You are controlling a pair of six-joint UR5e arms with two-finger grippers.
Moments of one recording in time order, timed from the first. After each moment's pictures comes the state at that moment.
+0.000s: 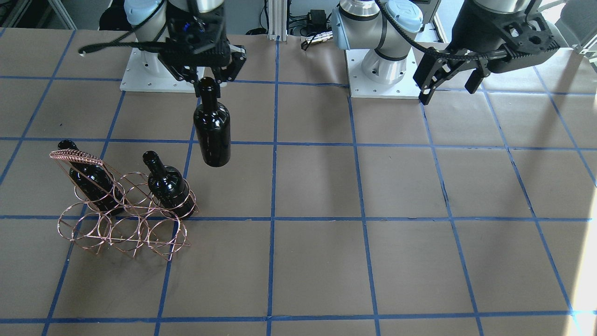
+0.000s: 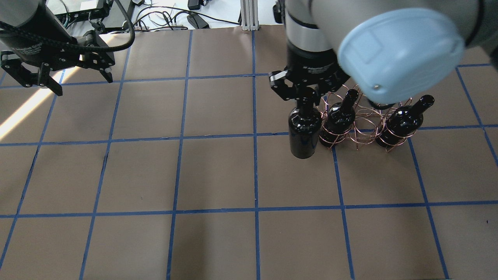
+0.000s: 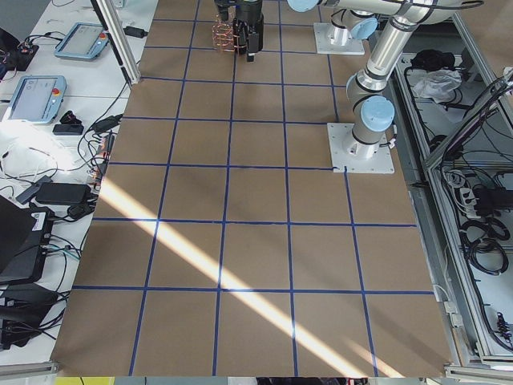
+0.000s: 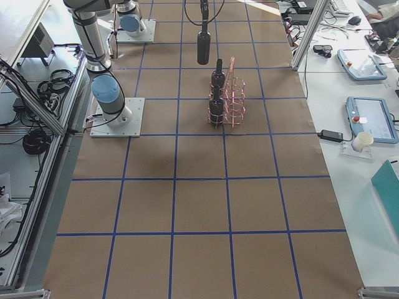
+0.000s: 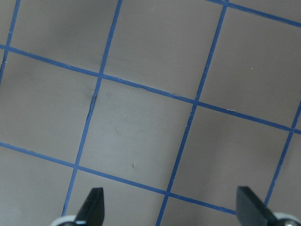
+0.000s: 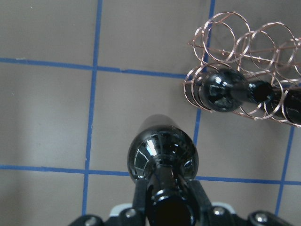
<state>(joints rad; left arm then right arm) -1.50 -1.49 -1.50 -1.66 1.62 -0.20 1.83 -1.59 1.47 -1.46 -1.65 0.16</state>
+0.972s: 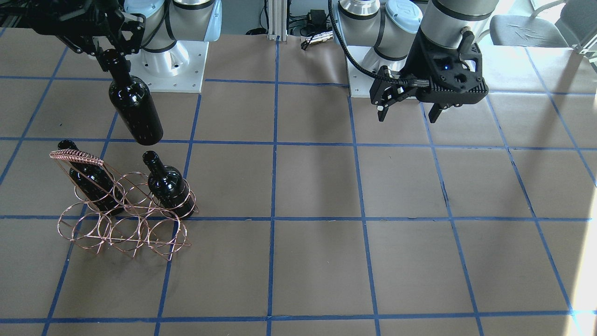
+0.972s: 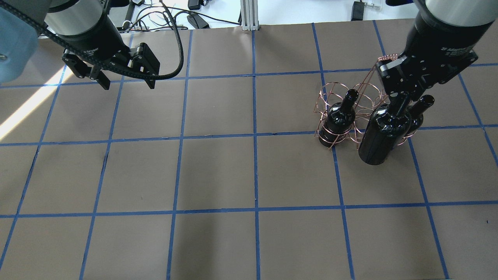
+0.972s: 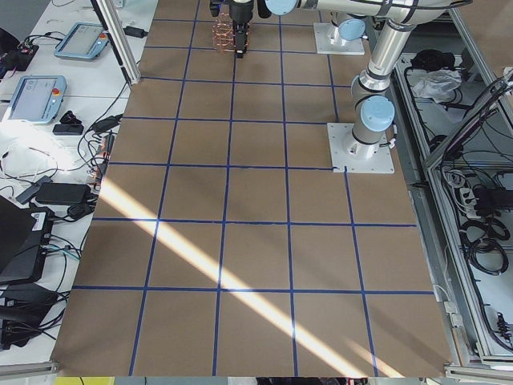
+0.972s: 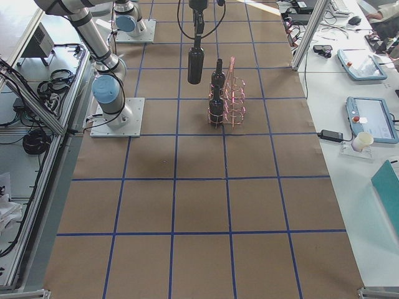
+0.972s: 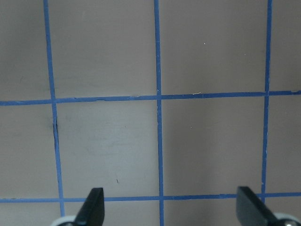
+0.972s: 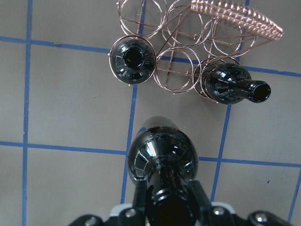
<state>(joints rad) -1.59 -1.58 -1.51 -1.58 1.59 -0.01 1.54 -1.69 1.52 -1.39 -1.66 -0.15</state>
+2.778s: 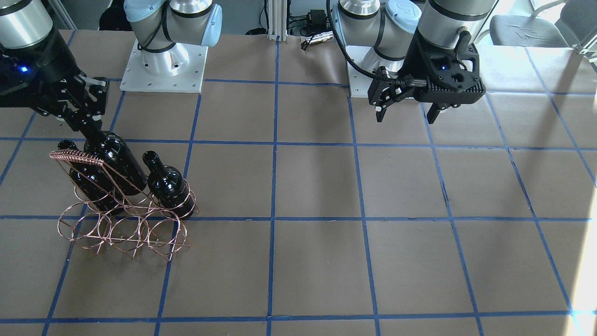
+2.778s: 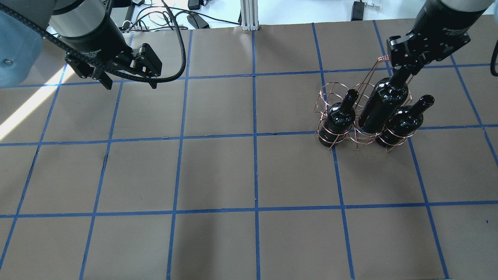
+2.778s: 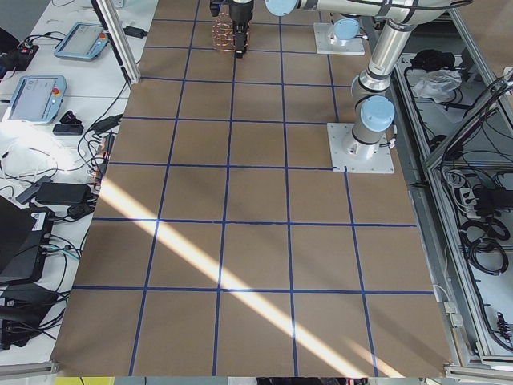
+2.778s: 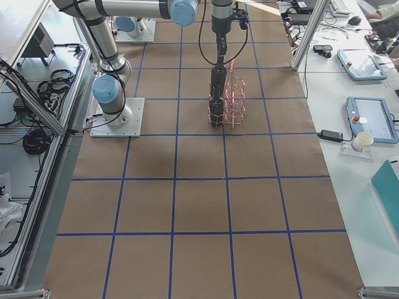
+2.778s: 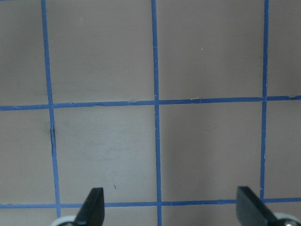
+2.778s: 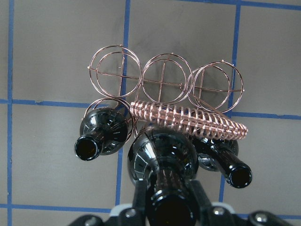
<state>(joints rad) -1.60 -1.57 -1.52 -1.57 1.59 -0.01 1.43 -1.58 1.54 -1.60 -1.59 -0.21</state>
